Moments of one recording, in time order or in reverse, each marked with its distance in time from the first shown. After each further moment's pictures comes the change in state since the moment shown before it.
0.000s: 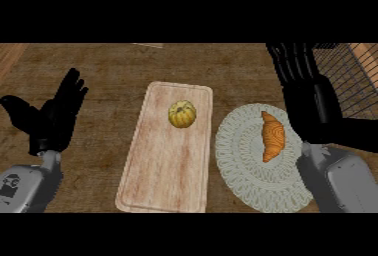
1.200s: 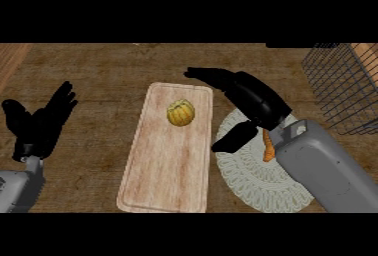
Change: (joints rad) left arm 0.044 0.074 0.047 0.125 -0.001 -0.171 -0.017; right arm -0.278 -0.124 0.300 0.169 0.566 0.355 0.216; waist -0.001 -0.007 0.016
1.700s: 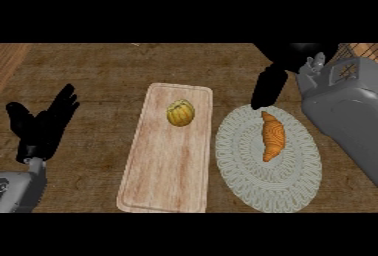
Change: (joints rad) left arm 0.005 -0.016 0.005 0.025 -0.006 -0.013 -0.022; right arm -0.346 -0.158 -0.026 0.058 0.102 0.328 0.464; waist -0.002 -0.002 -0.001
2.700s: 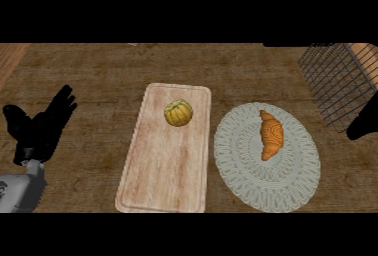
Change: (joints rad) left arm 0.019 -0.026 0.043 -0.020 -0.039 -0.022 0.008; right arm 0.189 -0.180 -0.354 -0.185 -0.429 0.394 0.122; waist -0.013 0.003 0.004
